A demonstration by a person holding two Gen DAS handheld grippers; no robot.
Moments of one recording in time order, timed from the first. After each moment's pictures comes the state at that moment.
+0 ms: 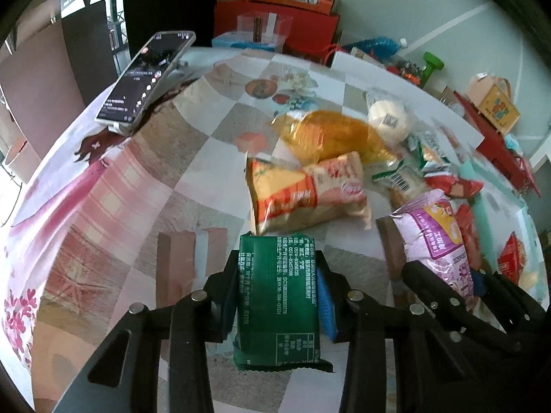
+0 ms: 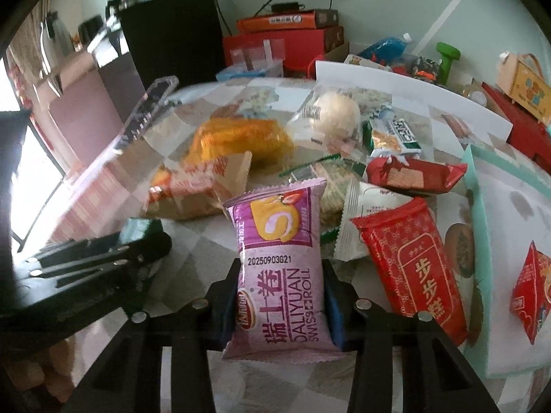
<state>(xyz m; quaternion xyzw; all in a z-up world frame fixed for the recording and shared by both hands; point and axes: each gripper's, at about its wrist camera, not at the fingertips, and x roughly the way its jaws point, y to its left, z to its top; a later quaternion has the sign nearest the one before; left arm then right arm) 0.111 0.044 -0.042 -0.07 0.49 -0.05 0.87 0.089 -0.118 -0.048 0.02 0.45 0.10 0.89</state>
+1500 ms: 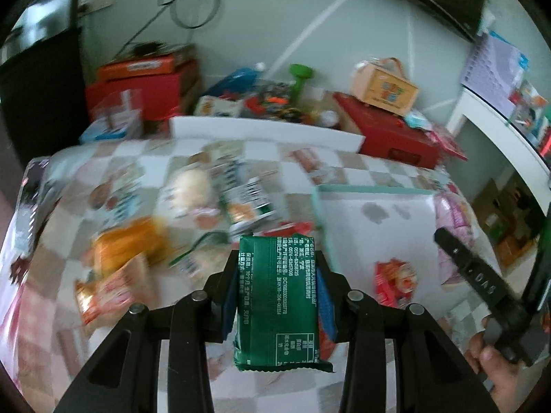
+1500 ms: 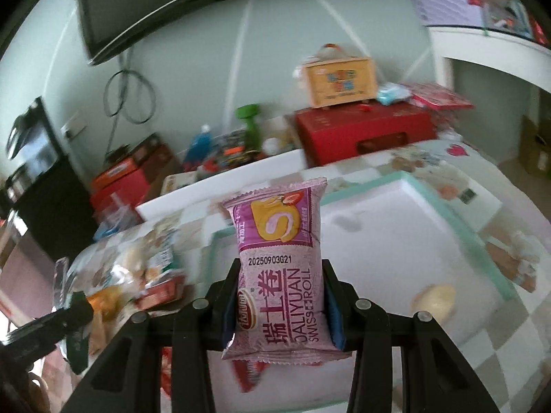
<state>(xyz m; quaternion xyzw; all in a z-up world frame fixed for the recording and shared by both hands) 0.120 -0.125 0.043 0.00 0.42 -0.23 0.88 0.037 -0.350 0.020 0.19 0.30 -0.15 0.92</state>
